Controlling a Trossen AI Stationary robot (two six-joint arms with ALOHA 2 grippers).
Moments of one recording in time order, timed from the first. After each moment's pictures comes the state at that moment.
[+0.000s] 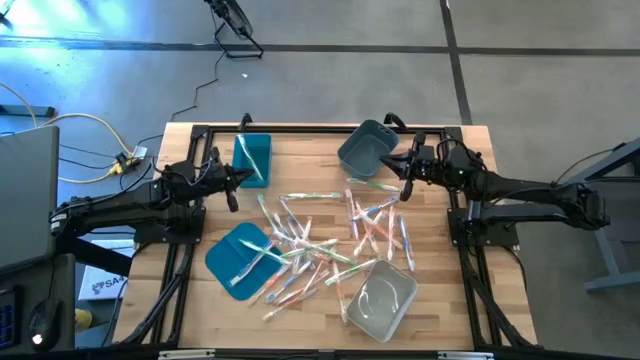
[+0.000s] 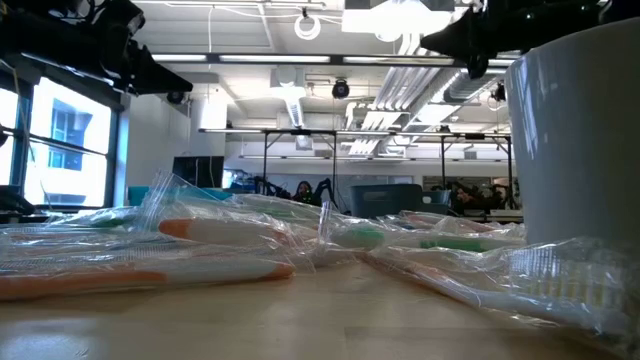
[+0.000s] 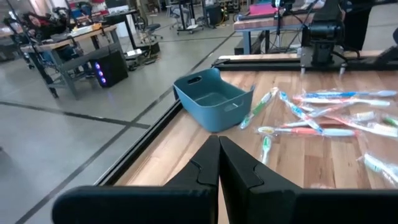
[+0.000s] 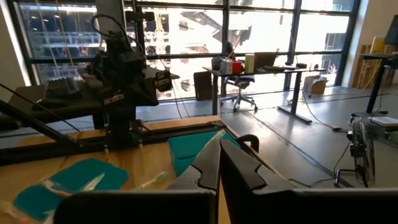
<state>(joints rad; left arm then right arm) 0.27 0.36 0.31 -0.05 -0.18 0.15 -0.32 0.80 0.46 0.38 -0.02 0.01</state>
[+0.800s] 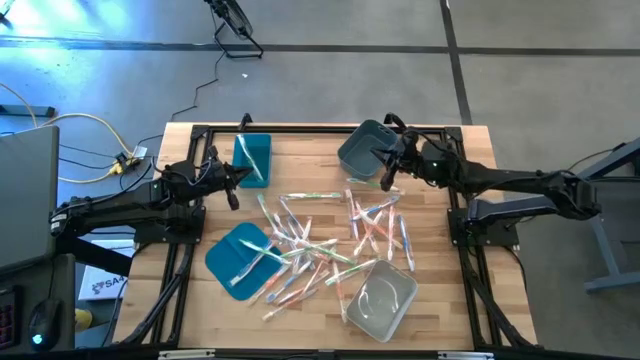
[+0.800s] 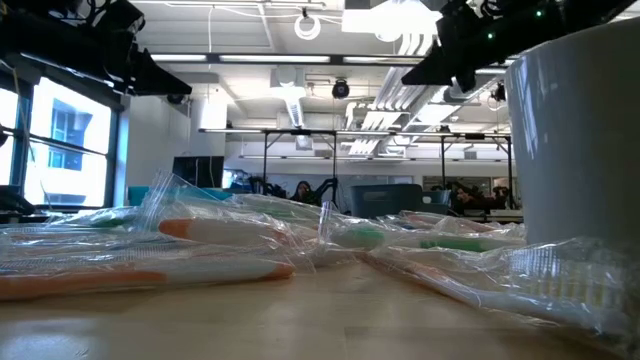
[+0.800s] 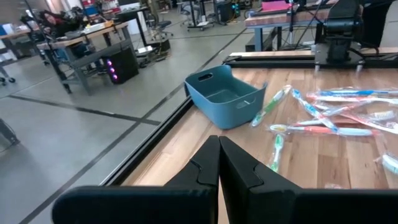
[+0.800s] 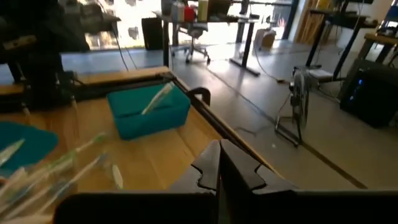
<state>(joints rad) 0.27 0.36 0.31 -0.05 -0.23 0.15 -0.32 1.01 0.62 0.18 0.20 -0.02</state>
